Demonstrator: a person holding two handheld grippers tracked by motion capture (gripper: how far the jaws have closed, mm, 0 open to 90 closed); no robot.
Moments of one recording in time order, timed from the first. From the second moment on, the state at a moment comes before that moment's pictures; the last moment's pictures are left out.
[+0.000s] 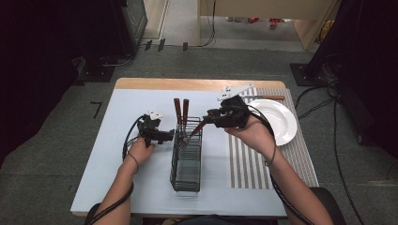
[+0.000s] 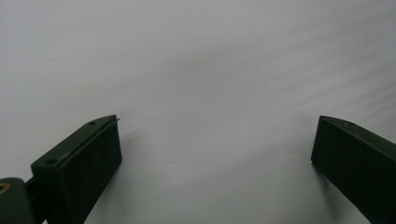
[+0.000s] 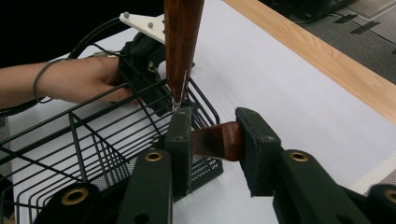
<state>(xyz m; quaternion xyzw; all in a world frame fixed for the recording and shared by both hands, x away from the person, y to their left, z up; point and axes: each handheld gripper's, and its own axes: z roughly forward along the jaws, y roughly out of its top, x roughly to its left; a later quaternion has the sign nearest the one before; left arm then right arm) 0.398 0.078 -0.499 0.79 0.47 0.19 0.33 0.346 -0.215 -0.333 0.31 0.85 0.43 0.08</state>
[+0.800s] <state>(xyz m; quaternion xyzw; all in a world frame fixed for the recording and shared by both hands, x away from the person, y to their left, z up) 0.398 0.077 -0.499 0.79 0.47 0.19 0.33 0.338 -0.223 -0.318 0.30 0.83 0.46 0.02</state>
